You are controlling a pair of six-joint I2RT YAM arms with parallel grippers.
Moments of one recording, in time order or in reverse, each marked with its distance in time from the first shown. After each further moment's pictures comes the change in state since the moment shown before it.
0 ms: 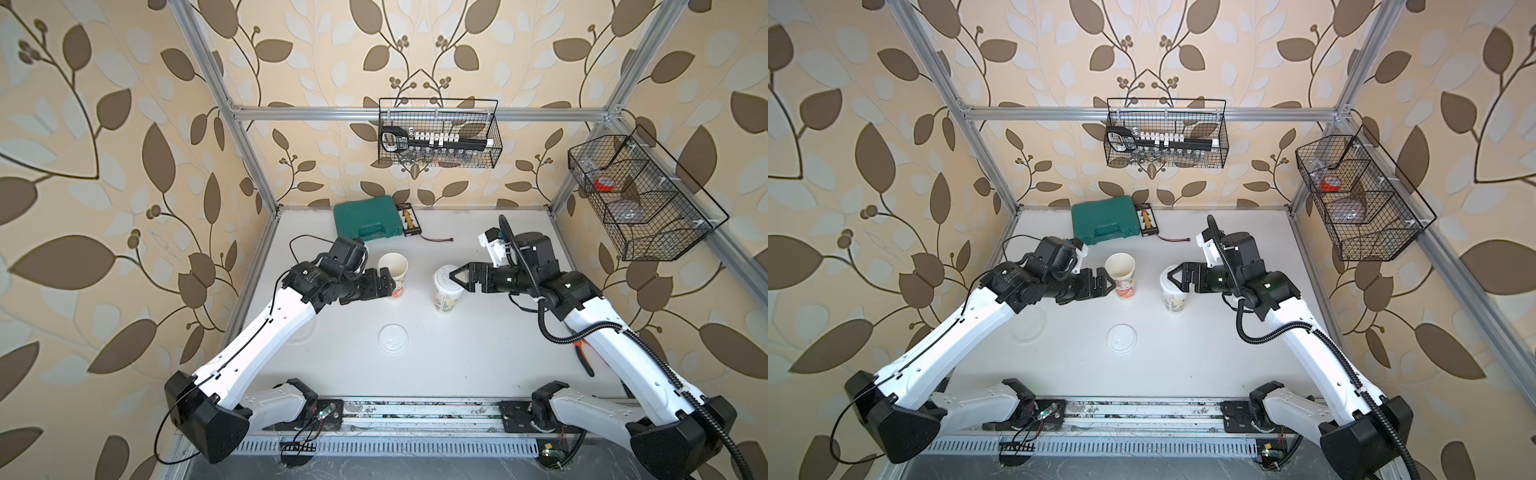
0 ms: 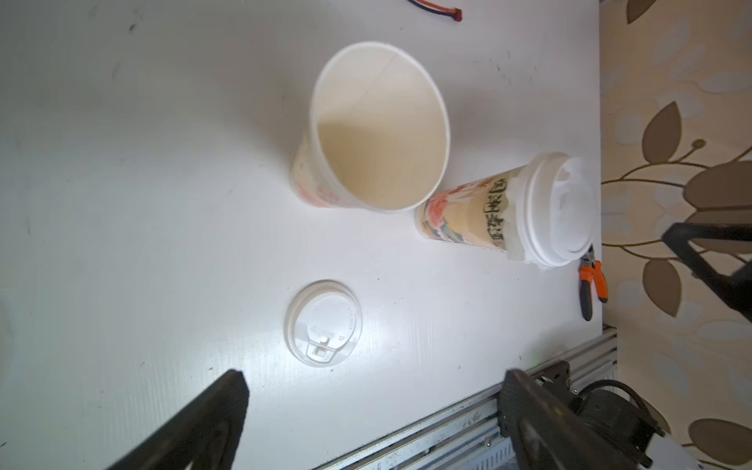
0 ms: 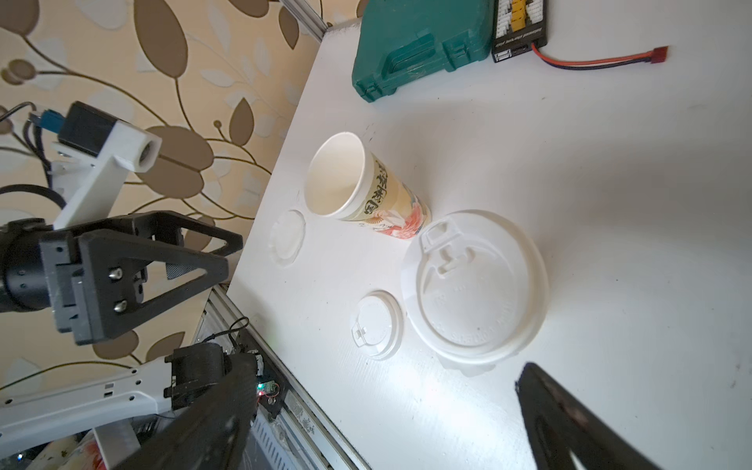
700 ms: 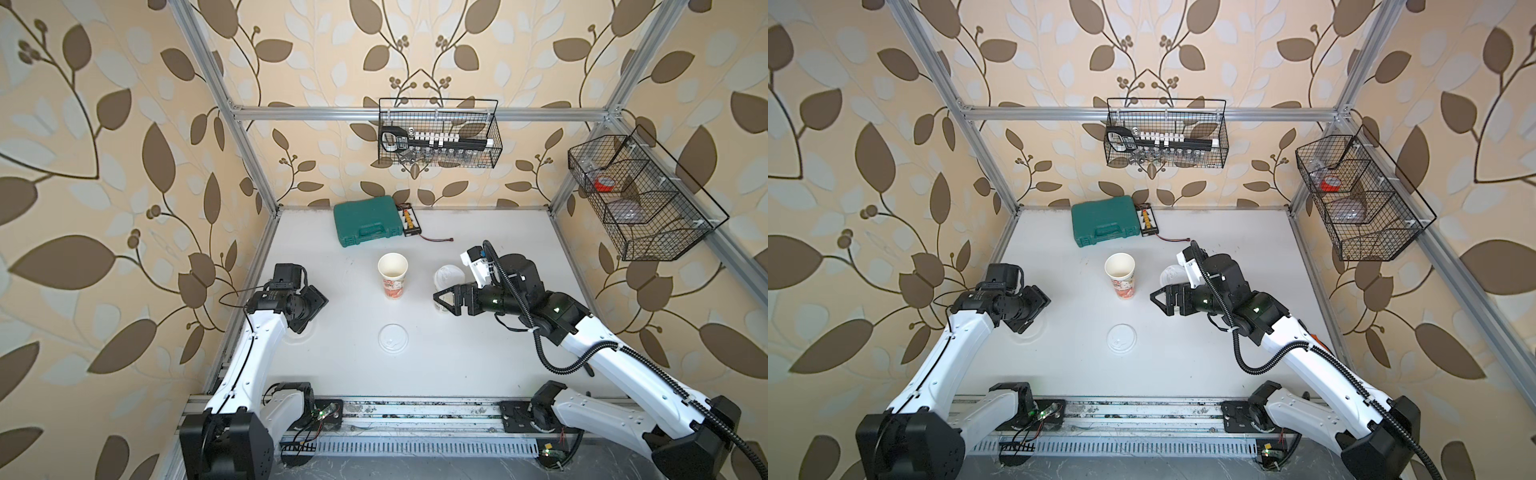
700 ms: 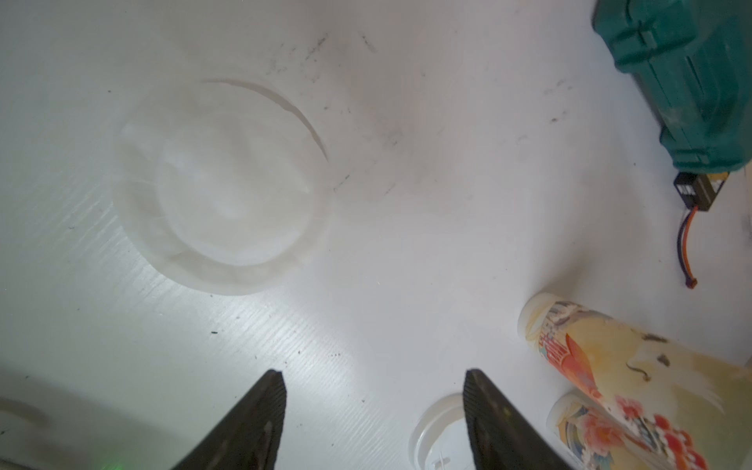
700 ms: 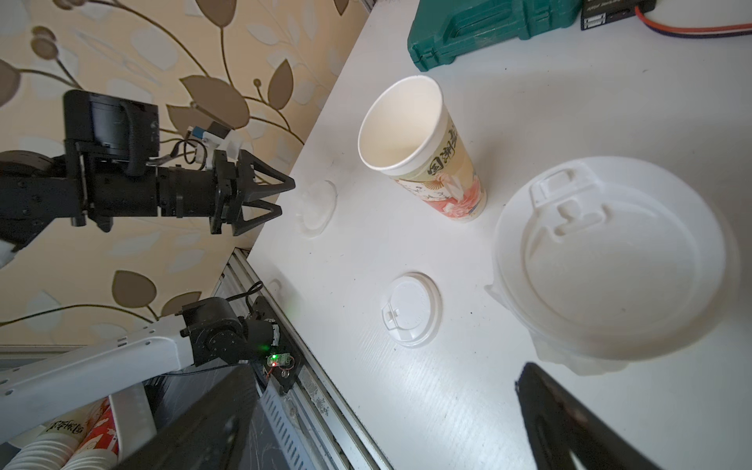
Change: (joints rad) left arm 0.651 -0.090 -0.372 0.081 0.002 -0.177; right arm 0.202 -0.081 -0.146 0.171 0.074 0.069
